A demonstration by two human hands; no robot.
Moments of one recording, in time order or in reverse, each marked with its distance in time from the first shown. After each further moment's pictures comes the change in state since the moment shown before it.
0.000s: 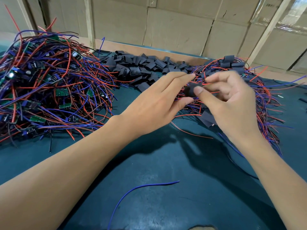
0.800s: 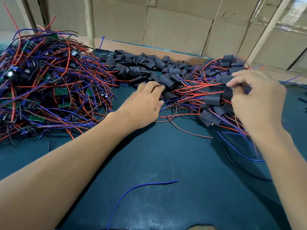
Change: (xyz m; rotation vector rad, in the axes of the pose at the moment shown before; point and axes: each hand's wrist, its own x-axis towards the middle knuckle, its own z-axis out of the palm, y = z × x) left_hand -0.009 -0.050 0.017 0.263 -0.394 -0.416; right_hand 0.027 0.032 -0.042 -0.622 0.154 -0.166
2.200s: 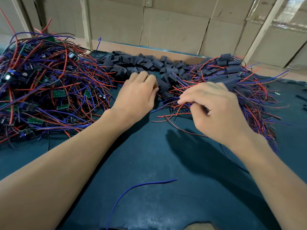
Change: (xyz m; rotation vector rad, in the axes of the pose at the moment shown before) left_hand 0.002 0.000 -0.016 0.024 0.364 0.041; right_hand -0.029 -0.048 0.018 0.232 -0.162 -0.516
